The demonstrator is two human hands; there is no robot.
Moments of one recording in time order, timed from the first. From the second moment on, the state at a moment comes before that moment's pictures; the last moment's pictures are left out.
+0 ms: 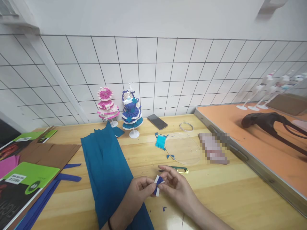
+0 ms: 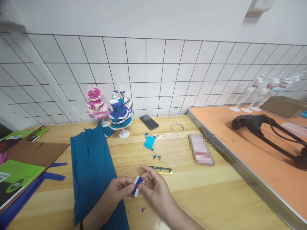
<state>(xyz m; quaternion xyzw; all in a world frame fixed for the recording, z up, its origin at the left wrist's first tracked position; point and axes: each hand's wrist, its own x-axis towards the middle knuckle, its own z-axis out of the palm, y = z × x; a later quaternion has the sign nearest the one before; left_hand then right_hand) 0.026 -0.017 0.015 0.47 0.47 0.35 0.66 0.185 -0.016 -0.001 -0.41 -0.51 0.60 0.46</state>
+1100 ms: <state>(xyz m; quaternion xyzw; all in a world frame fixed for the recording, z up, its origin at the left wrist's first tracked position) 0.025 -0.017 0.010 0.48 0.44 0.34 0.68 0.189 -0.017 0.002 -0.39 -0.51 0.63 0.44</state>
